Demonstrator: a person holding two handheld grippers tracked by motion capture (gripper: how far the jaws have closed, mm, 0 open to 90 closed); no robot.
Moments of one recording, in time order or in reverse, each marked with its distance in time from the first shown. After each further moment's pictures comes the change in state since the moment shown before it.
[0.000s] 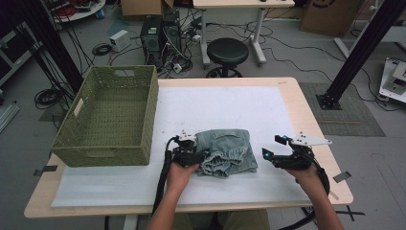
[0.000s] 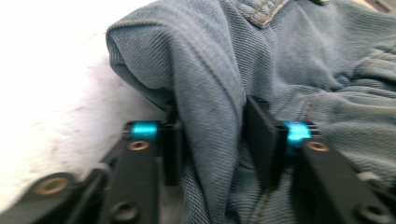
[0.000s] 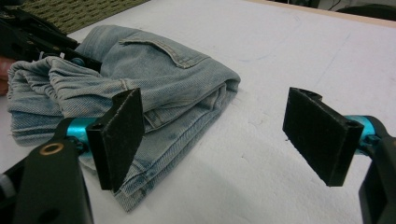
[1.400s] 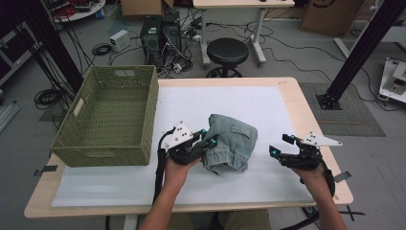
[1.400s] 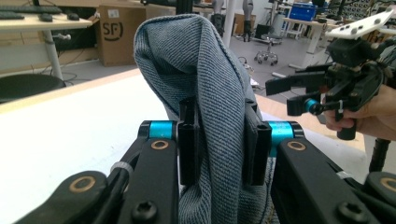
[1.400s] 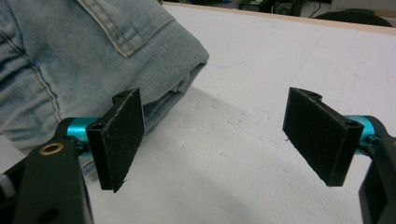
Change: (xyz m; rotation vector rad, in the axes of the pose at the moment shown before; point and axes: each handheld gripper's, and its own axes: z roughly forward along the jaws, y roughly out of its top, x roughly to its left) left arm -0.033 0.039 -0.063 -0.429 -0.226 0.292; right arm -0.010 -0.004 -0.015 -0.044 -0.038 0.056
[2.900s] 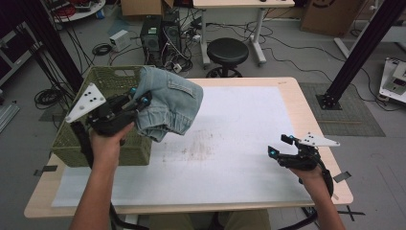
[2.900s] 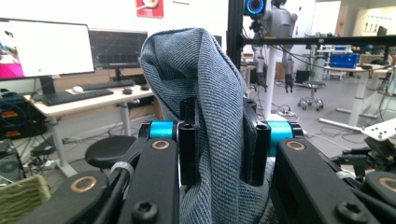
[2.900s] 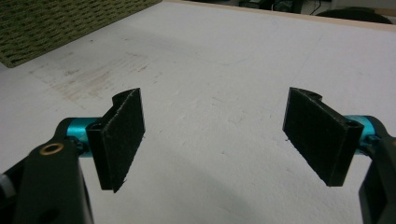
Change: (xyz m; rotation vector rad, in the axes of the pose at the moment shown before) left arm 0.070 0.109 -0.144 -0.208 0.184 0.101; right arm 0.002 -0.002 0.004 0.002 -0.004 -0.003
